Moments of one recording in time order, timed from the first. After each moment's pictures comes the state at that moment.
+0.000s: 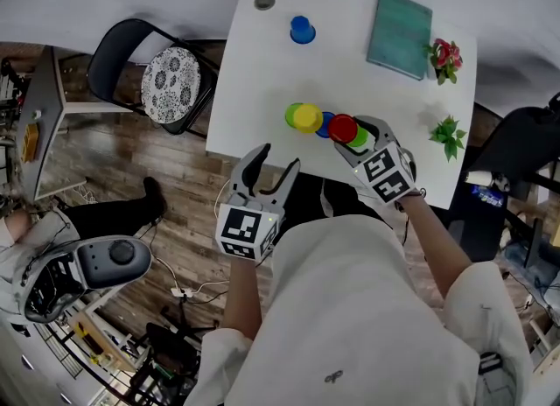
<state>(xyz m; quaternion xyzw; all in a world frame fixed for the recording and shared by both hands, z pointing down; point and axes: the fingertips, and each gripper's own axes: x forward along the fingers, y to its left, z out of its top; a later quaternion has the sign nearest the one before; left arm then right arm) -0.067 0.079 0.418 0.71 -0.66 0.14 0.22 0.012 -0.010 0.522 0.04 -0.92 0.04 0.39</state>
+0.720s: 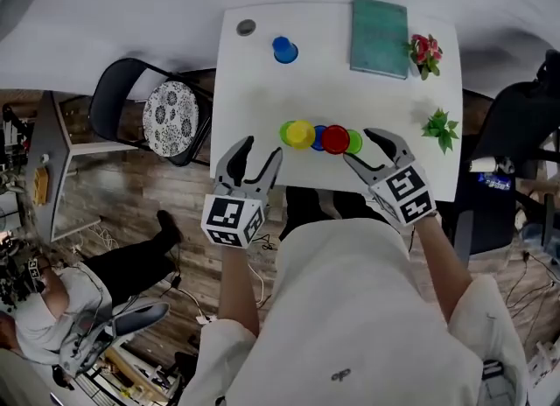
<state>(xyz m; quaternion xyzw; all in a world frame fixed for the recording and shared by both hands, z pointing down) -0.107 0.038 0.405 0.73 -0.64 0.15 0.19 0.050 -0.023 0.463 0.13 -0.94 0.12 0.30</state>
